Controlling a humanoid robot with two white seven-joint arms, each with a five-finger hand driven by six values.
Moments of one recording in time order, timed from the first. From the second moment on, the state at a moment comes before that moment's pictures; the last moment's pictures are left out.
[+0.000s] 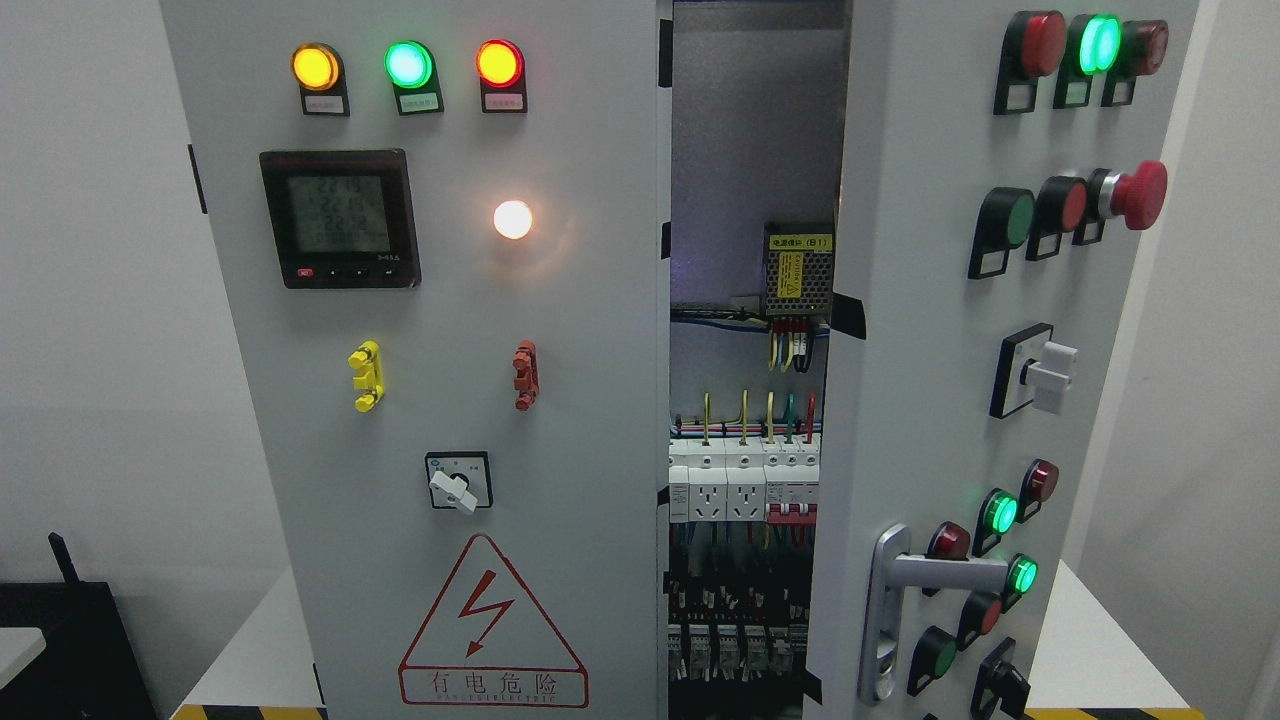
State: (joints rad) left arm 0.88 0.87 0.66 -1.80 1.28 -0.06 -0.51; right arm 0.10 0.12 -0.05 -0.12 0.11 0.20 0.14
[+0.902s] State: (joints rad) left arm 0.65 1.16 0.65 -1.84 1.41 0.05 -0.68; right arm 0.10 0.12 -0.05 -0.12 0.11 0.20 0.14
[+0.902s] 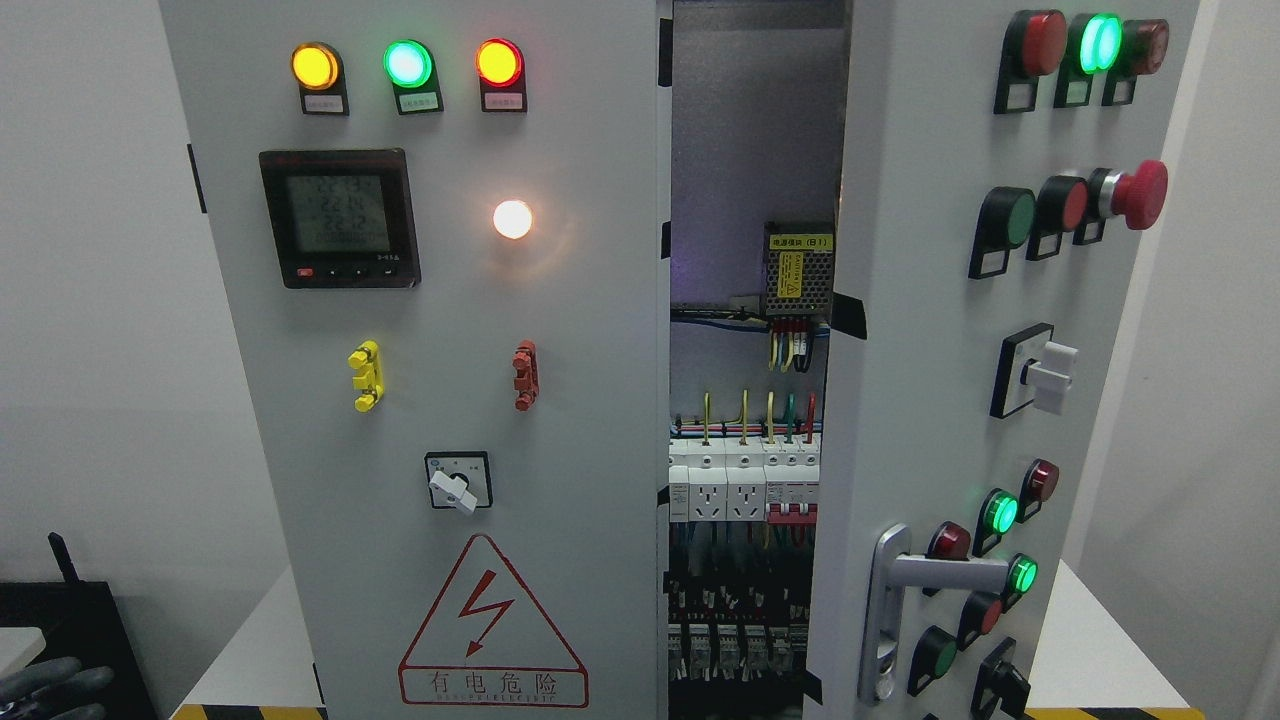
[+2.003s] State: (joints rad) left arm -0.53 1.28 -0.27 -1.84 1.45 0.13 -0.58; right arm 0.10 0.12 -0.05 -0.12 0.11 0.20 0.14
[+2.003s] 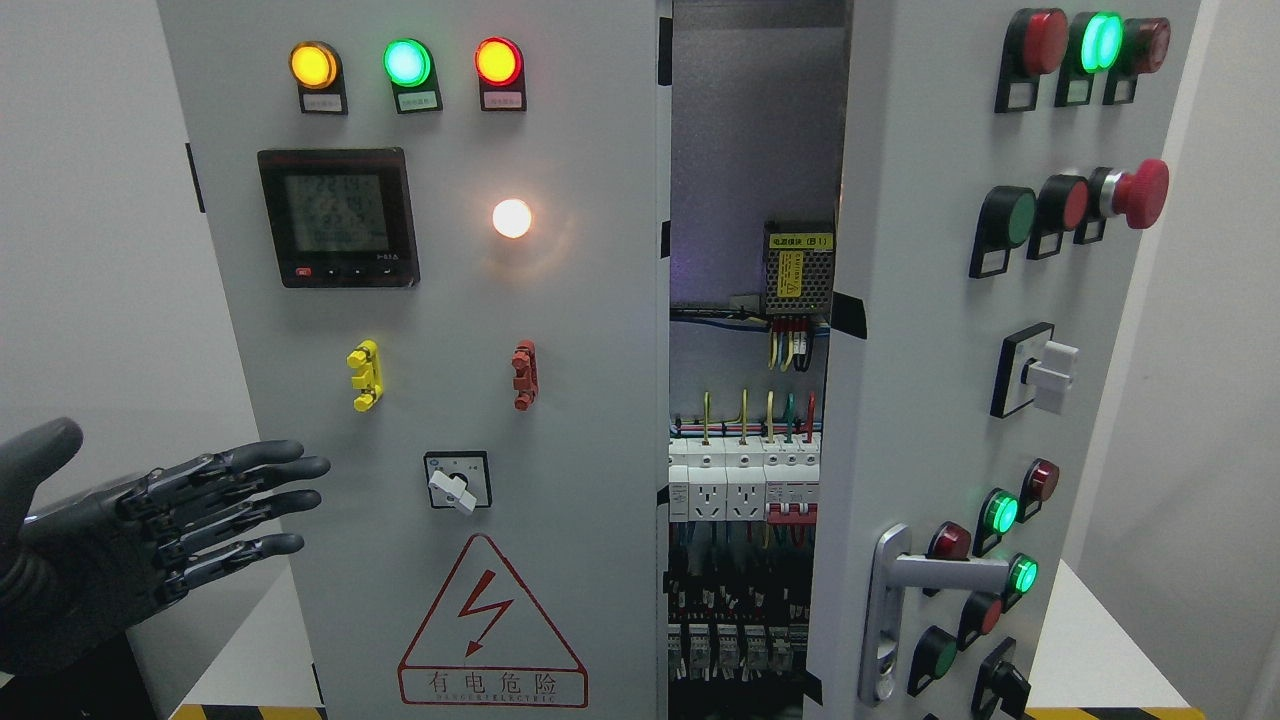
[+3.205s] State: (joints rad) left arm -1.25 1.16 -1.07 -1.76 1.63 0.16 -0.57; right arm 0.10 0.12 -0.05 -0.12 0.11 0.20 0.14
